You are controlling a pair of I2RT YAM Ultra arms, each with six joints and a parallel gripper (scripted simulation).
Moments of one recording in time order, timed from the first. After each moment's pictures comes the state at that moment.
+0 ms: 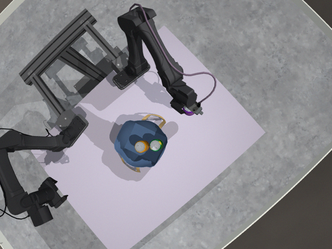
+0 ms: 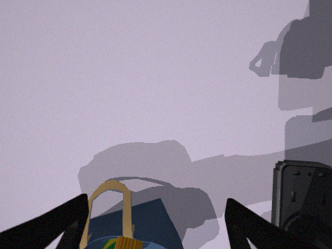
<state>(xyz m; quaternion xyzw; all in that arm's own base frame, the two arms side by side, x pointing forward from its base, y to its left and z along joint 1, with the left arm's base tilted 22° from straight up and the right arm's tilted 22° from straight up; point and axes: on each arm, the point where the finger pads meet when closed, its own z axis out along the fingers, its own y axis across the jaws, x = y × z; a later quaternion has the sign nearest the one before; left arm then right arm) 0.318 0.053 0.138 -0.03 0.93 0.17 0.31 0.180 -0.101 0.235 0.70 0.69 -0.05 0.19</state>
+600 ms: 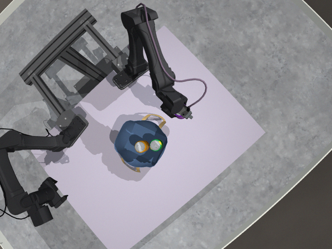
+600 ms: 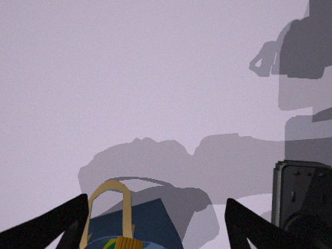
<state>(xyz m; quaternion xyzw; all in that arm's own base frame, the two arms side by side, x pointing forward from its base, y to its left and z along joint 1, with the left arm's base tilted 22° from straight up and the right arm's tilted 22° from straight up) 0.304 0.013 0.122 -0.03 0.93 0.17 0.31 0.180 -0.101 0.235 0.70 0.69 -0.05 0.19</state>
